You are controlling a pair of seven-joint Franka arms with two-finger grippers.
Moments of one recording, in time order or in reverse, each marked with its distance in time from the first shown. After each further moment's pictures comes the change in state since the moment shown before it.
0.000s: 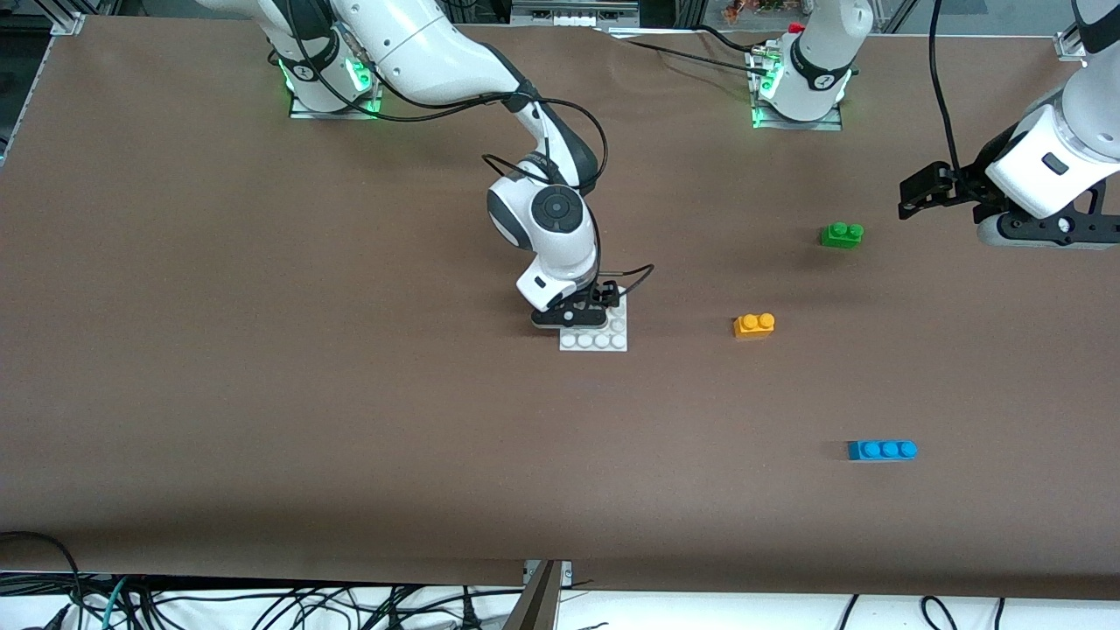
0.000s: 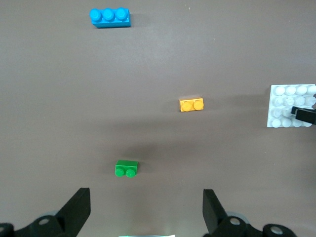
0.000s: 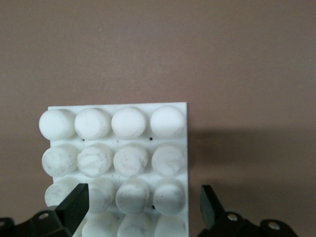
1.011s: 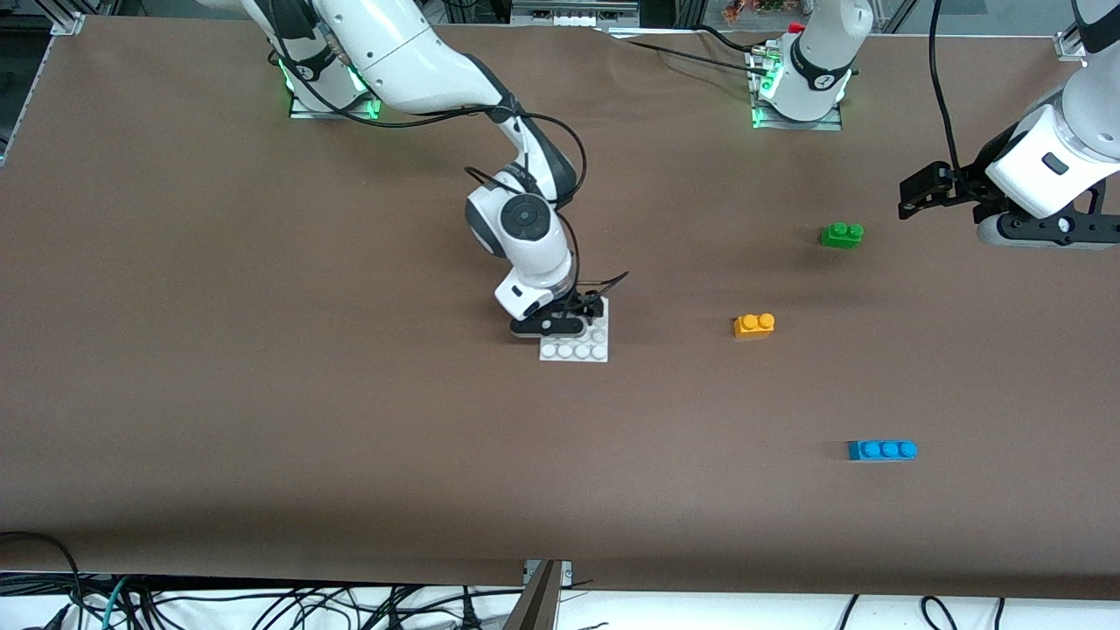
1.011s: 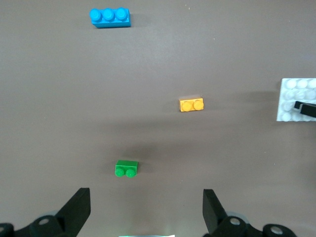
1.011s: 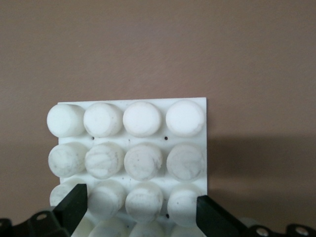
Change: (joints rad) left arm 0.000 0.000 0.000 0.000 0.000 0.000 0.000; right arm -0.039 -0.020 0.043 -0.154 0.000 0.240 -0.016
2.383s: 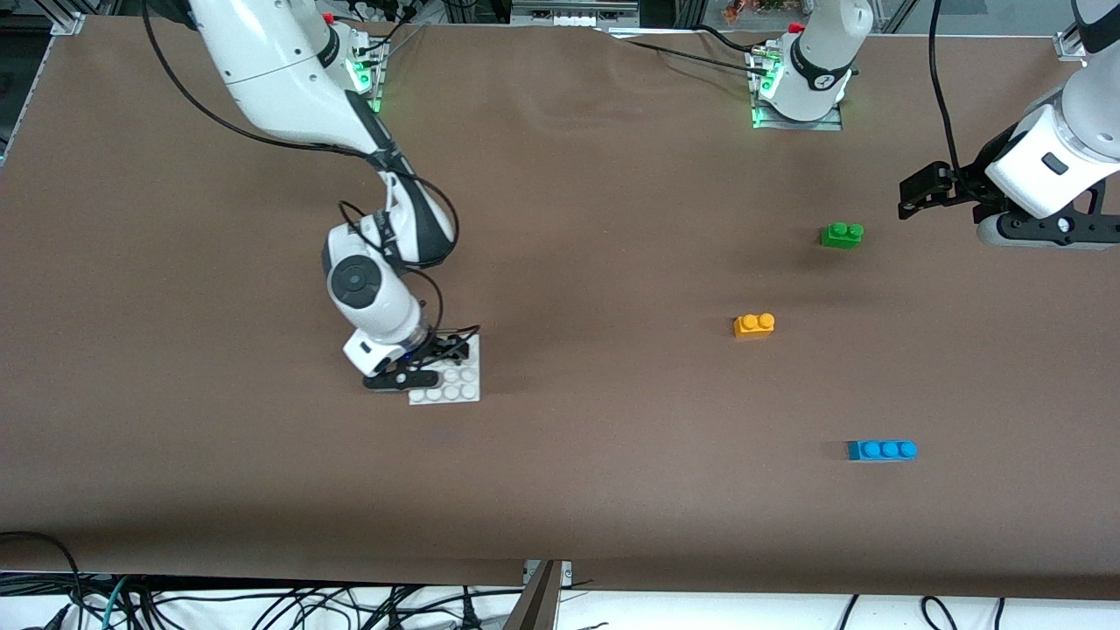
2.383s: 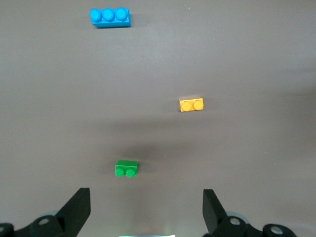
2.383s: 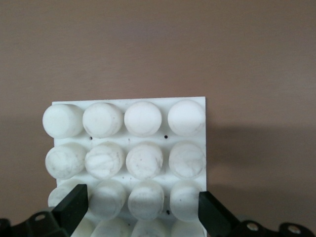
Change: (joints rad) left arm 0.000 0.000 0.000 0.000 0.000 0.000 0.000; right arm -0.323 -0.156 0.005 -0.246 0.000 0.000 -0.422
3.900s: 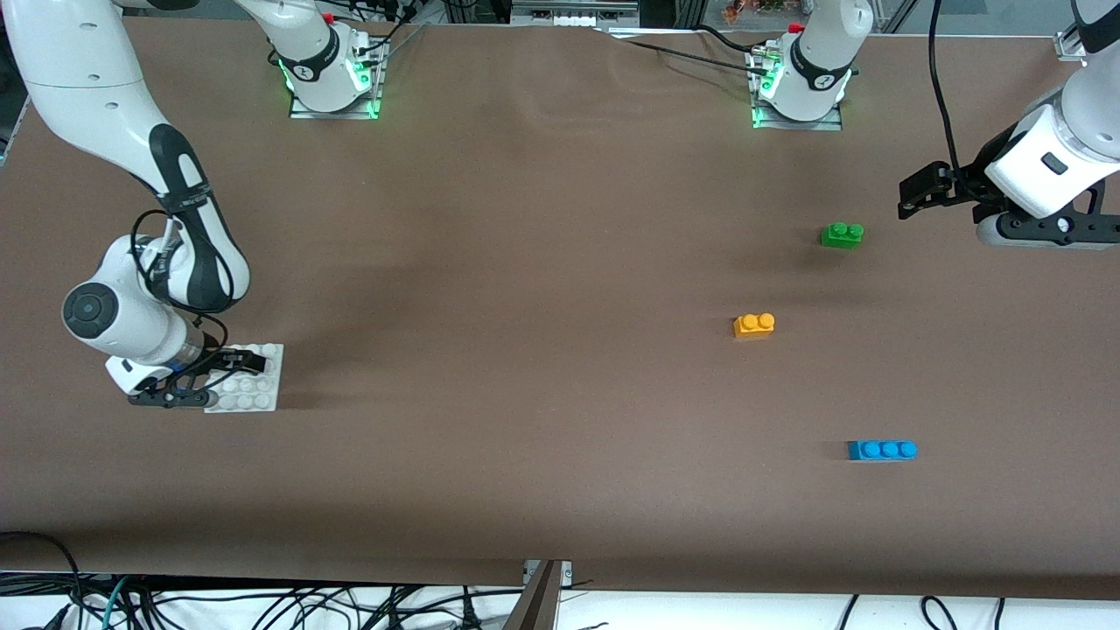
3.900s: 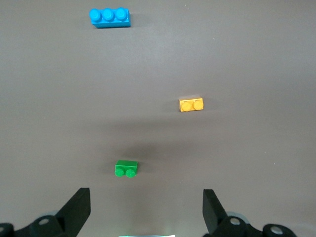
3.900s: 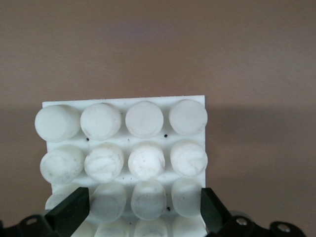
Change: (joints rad) left arm -0.001 0.000 0.000 0.000 0.000 0.000 0.000; right arm -0.522 -0.070 -0.031 -0.102 -0.092 -0.046 -0.461
